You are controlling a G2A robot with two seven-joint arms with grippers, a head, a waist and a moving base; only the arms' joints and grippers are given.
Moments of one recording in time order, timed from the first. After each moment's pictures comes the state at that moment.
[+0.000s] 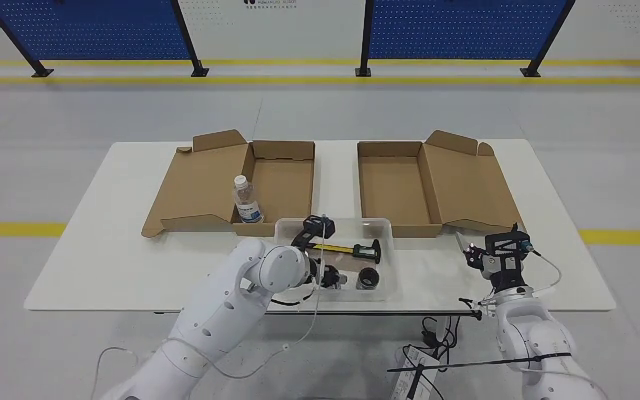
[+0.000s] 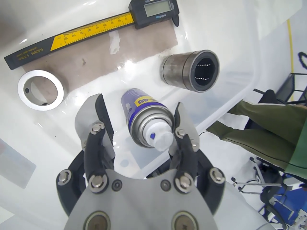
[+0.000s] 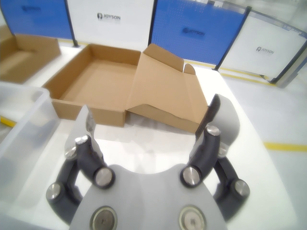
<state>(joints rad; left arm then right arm) 1.05 -1.28 -0.91 -1.61 0.75 0.20 -1.21 -1.73 -1.15 1.60 -1.80 -1.33 0.00 0.00</state>
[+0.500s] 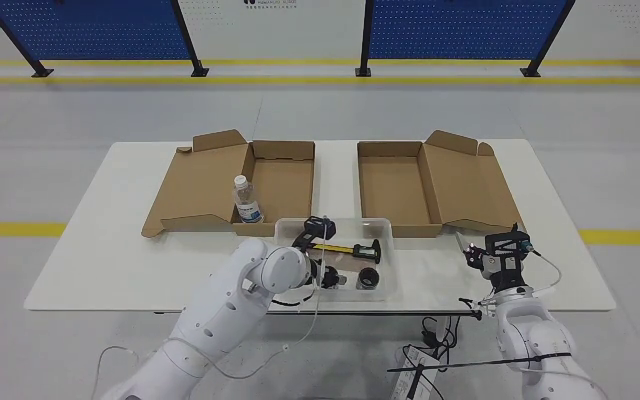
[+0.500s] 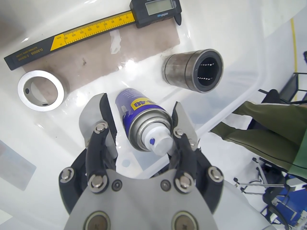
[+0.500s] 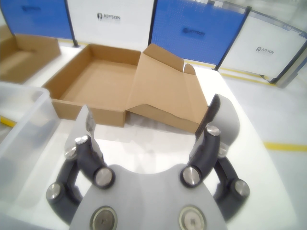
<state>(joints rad) 1.05 -1.28 -0.89 -1.60 0.76 0.19 -1.21 -1.73 -1.15 1.60 -1.80 -1.33 0.00 0.00</state>
